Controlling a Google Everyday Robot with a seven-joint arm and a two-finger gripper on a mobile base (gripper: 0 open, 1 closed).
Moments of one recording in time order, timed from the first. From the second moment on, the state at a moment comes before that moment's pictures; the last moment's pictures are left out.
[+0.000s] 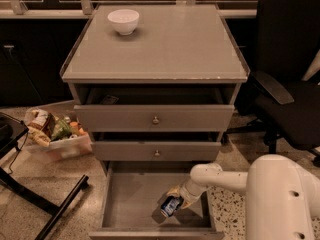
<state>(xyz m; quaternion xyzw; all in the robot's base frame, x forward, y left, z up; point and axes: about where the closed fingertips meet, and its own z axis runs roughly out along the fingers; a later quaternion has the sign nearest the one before) 0.536 -0.108 0.218 -0.93 0.31 0.08 0.18</state>
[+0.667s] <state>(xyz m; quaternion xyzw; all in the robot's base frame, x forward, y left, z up) 0.524 -0.145 0.308 -0.93 0.33 0.01 0.14</state>
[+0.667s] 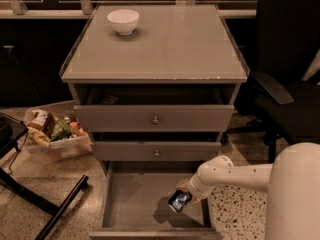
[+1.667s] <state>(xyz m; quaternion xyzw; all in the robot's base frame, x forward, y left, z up) 0.553 -0.222 0.453 -0.90 0.42 -0.08 0.07</state>
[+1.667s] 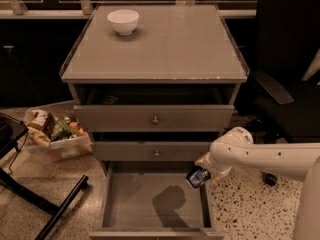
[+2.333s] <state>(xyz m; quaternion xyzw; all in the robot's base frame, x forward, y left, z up) 0.539 -0.234 0.496 -0.90 0.42 -0.10 0.09</state>
